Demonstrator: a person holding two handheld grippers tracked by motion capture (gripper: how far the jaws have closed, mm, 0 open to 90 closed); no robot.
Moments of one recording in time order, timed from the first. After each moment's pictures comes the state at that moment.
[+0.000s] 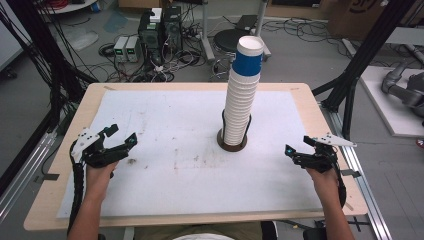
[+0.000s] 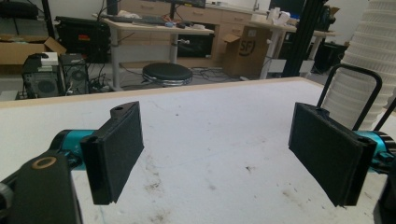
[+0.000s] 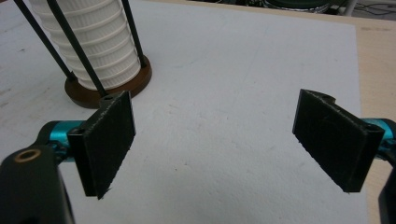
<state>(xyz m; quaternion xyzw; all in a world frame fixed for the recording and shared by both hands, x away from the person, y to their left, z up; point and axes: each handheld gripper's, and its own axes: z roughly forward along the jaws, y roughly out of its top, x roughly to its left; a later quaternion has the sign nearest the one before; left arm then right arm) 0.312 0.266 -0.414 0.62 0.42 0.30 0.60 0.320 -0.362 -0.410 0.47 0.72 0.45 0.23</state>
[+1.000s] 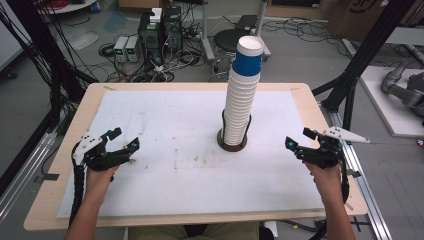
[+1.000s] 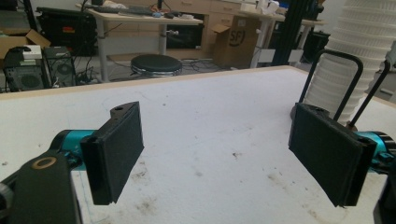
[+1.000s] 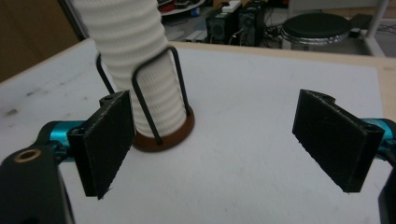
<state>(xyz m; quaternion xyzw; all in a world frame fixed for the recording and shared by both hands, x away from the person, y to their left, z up) 0.305 0.262 -0.415 0.64 0.40 0.28 0.59 0.308 -0.343 -0.353 0.45 0.70 0.52 0.21</state>
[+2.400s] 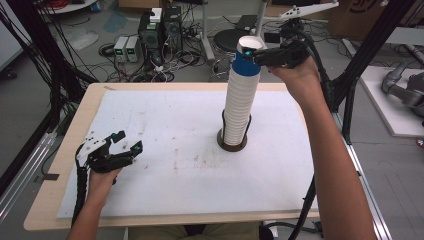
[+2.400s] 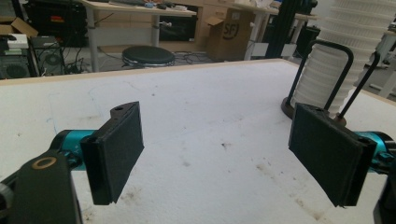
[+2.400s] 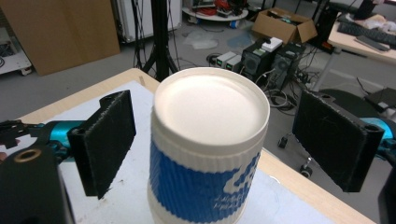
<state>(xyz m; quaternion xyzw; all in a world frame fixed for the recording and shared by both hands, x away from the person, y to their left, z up) 0.304 0.257 -0.422 0.65 0.41 0.26 0.59 0.405 -0.210 -0.134 0.32 0.78 0.48 0.23</state>
